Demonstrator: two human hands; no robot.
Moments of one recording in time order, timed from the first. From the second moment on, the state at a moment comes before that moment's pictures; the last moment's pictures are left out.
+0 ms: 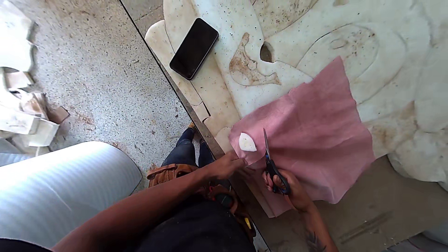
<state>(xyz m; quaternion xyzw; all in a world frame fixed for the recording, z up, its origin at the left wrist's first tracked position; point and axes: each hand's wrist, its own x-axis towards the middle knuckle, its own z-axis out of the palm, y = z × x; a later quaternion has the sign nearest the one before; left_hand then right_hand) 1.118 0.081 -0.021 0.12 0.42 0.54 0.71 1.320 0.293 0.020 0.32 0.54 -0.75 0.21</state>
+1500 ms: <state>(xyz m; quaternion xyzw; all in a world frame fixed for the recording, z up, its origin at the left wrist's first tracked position) 1.106 0.074 -0.026 0.18 0.47 0.46 0.73 1.209 0.373 0.040 0.14 0.88 -0.33 0.32</state>
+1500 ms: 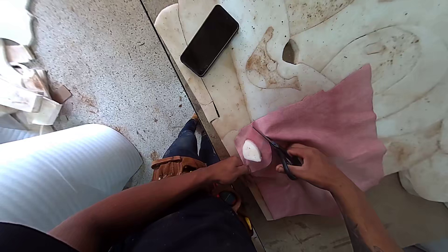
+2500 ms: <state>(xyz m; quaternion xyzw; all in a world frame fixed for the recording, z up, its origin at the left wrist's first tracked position) 1.109 0.070 -0.031 0.19 0.50 0.43 0.73 1.155 0.373 0.033 0.02 0.94 -0.21 0.28</state>
